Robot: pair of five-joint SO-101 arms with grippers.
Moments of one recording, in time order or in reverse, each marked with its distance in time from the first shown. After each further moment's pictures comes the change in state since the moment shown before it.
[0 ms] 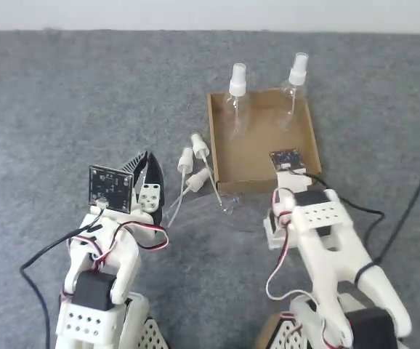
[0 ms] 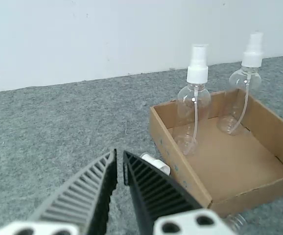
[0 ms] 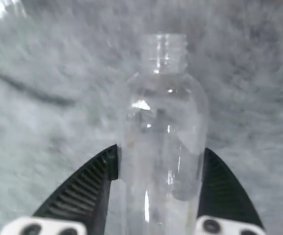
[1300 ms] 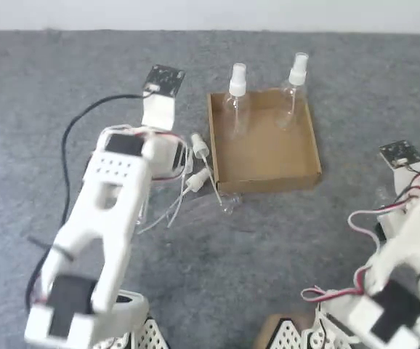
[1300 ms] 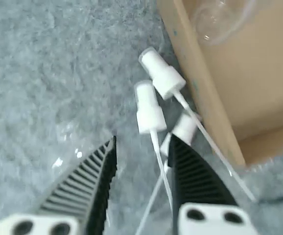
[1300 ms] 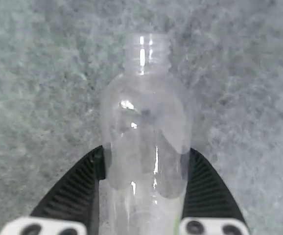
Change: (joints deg) left arm -0.5 81.2 -54.7 18.7 -3.3; right arm 51.0 14.7 -21.5 -1.1 55.2
